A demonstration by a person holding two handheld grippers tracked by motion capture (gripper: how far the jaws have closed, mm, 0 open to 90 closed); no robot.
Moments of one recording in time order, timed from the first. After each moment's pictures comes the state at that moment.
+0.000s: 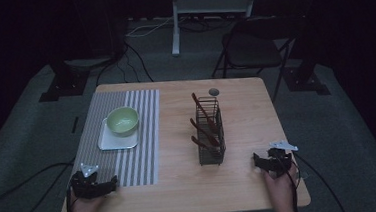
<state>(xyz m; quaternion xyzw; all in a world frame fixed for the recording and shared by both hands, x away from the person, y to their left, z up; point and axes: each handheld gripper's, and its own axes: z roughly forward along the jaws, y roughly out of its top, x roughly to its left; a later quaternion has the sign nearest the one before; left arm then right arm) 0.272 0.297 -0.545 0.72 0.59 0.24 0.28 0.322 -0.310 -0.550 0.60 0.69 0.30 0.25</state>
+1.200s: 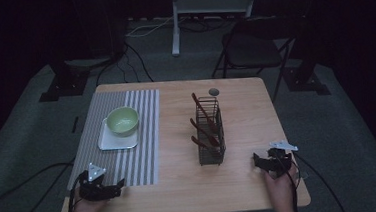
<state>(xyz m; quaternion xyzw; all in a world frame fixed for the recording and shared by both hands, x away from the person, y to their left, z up) 0.264 0.279 -0.532 0.77 0.51 0.22 0.31 0.322 -0.310 -0.550 0.60 0.69 0.30 0.25</state>
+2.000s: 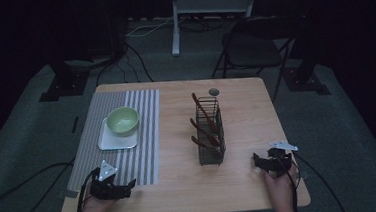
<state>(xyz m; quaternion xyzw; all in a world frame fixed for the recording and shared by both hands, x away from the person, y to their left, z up) 0.267 0.248 -0.521 0.80 0.45 0.20 0.35 0.322 -0.310 -0.550 0.60 0.69 0.30 0.25</state>
